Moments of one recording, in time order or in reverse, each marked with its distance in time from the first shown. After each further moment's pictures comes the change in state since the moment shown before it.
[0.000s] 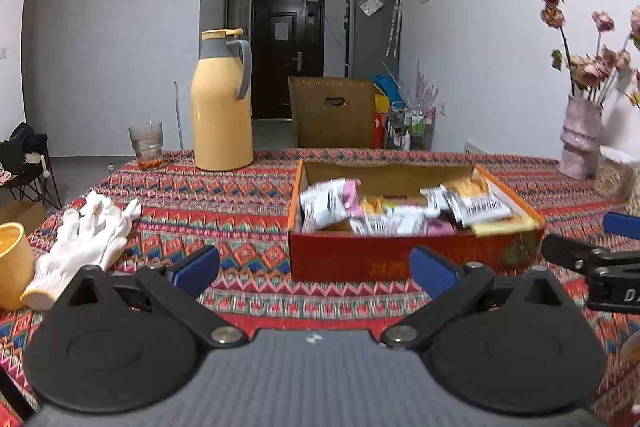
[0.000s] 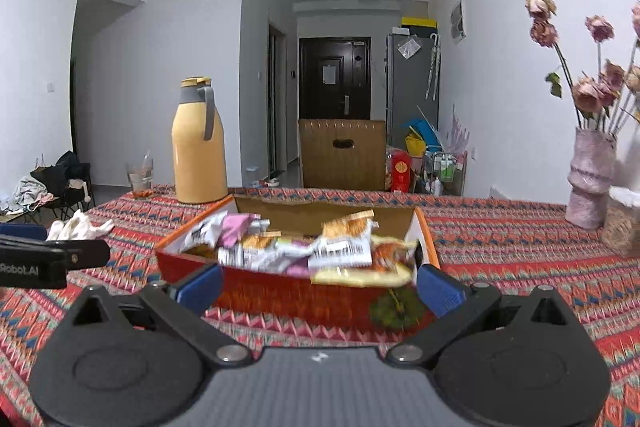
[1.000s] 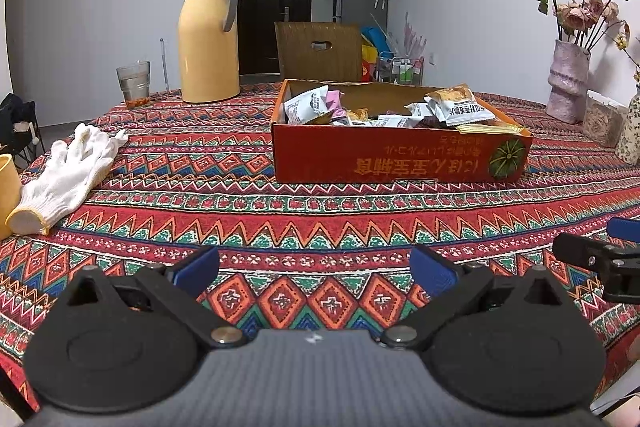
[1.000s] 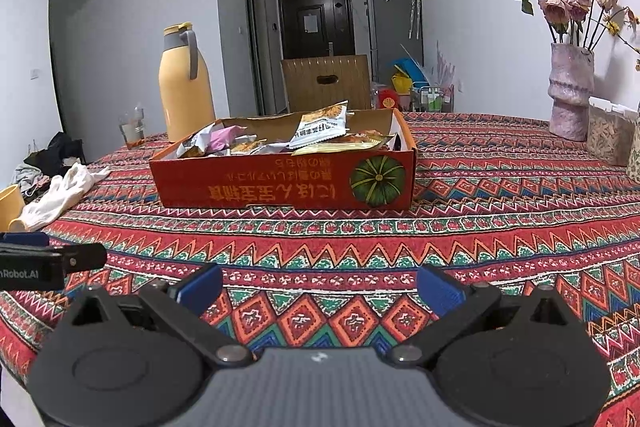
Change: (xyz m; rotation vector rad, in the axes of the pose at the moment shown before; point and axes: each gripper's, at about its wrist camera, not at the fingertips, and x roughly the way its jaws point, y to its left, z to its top) left arm 0.000 -0.002 -0.058 0.014 0.141 -0.037; right arm -0.019 -0.013 -0.063 0.086 0.149 -0.013
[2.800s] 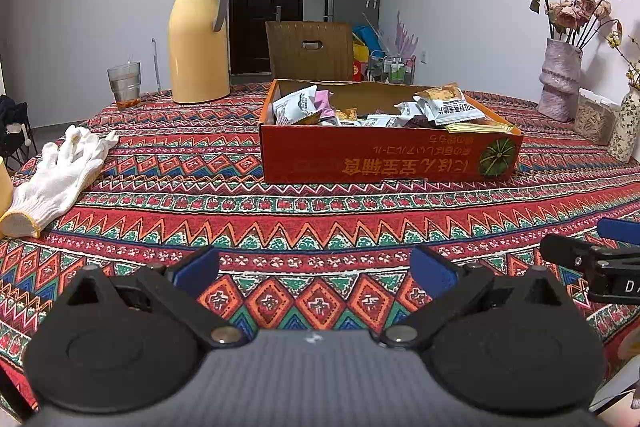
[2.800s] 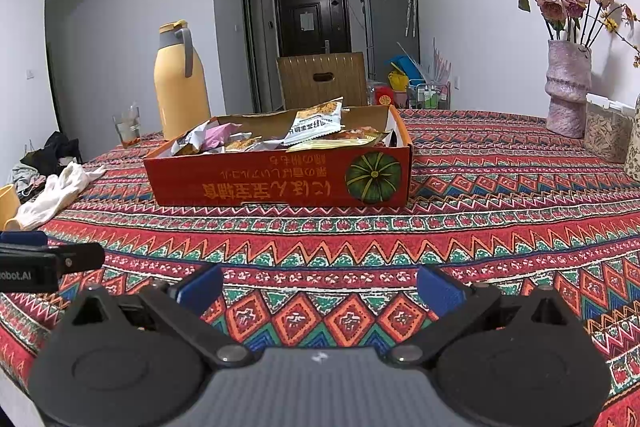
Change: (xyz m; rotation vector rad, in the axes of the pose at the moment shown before) left arm 0.002 -0.005 0.001 0.009 0.002 -0.023; right arm 0.001 -0.002 0.000 0.001 0.003 -0.002
